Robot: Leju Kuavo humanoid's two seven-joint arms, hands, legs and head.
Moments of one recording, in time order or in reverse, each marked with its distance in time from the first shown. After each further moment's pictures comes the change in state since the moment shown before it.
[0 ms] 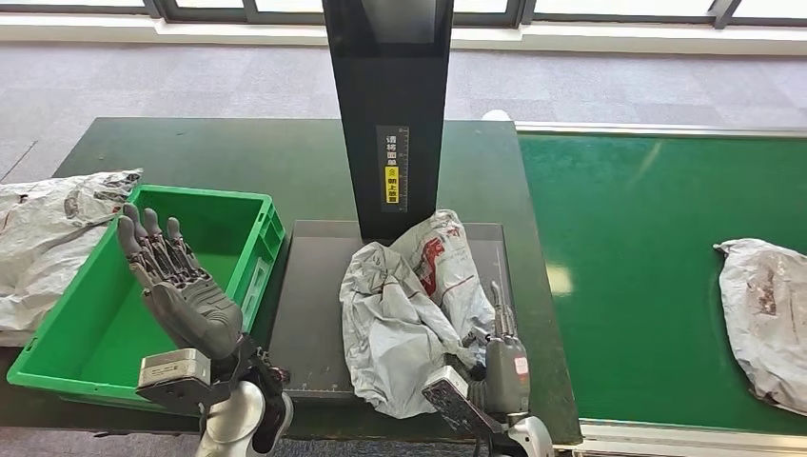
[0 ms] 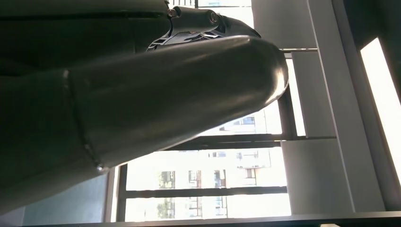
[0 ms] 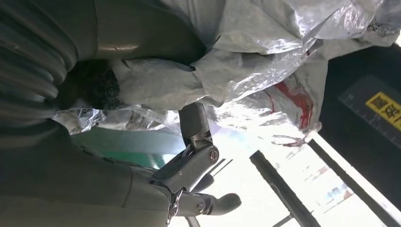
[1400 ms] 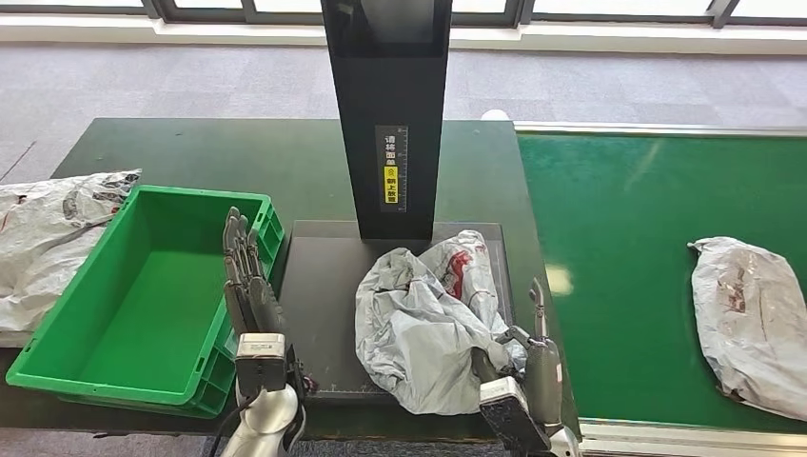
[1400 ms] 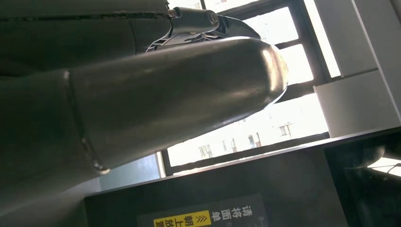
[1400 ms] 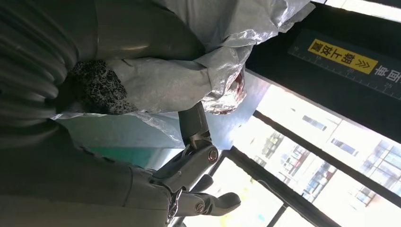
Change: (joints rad) left arm -0.047 -0.008 -0.001 0.277 -0.121 -0.100 0.007; right arm 0.094 -0.007 -0.079 -0.223 -0.232 0.130 -0.149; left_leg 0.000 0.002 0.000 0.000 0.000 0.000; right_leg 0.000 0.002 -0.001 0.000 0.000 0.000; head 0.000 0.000
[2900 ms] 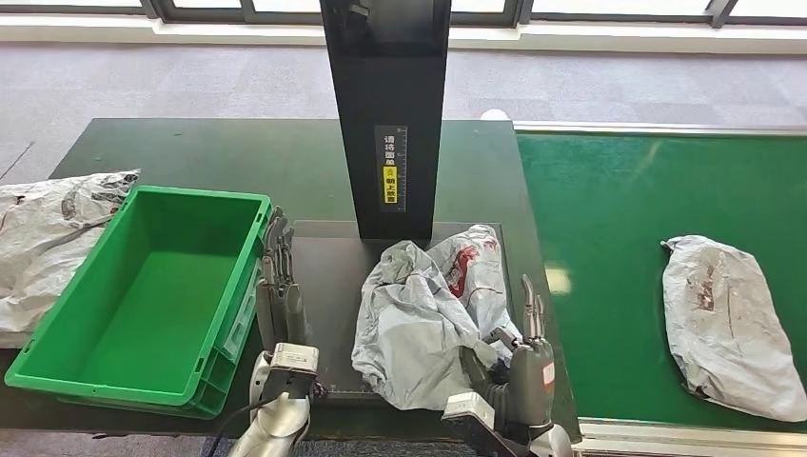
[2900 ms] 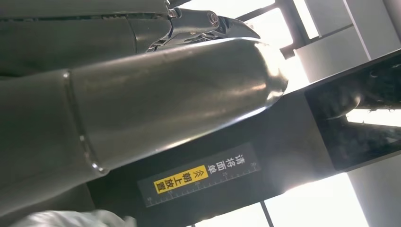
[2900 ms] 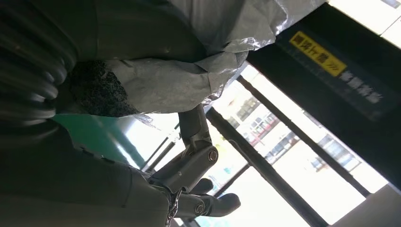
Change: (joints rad) left arm -0.013 0.000 -0.034 0.033 -0.110 -0.072 -0.004; right arm -0.030 0.001 0.068 0.053 0.147 -0.180 -0.068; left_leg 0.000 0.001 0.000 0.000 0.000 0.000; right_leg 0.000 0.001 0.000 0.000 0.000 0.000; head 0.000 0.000
